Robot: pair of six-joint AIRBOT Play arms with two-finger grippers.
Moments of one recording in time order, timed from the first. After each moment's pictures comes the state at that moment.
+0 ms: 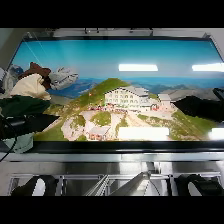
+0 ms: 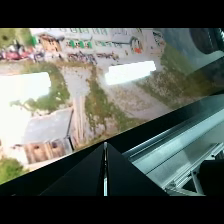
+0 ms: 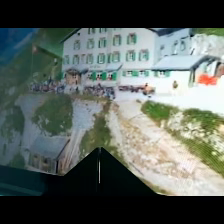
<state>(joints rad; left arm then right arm) 0.41 -0.61 0.64 0.56 -1.44 -0.98 -0.03 -0.66 0.82 -1.01 1.09 1.56</state>
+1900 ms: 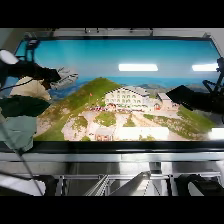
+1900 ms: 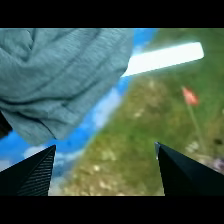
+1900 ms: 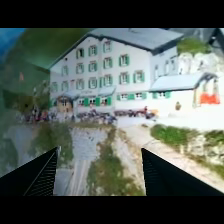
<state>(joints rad) 0.12 -1.74 1.64 1.24 -1.05 -1.07 -0.03 -0.81 0.81 -0.99 0.92 1.56</state>
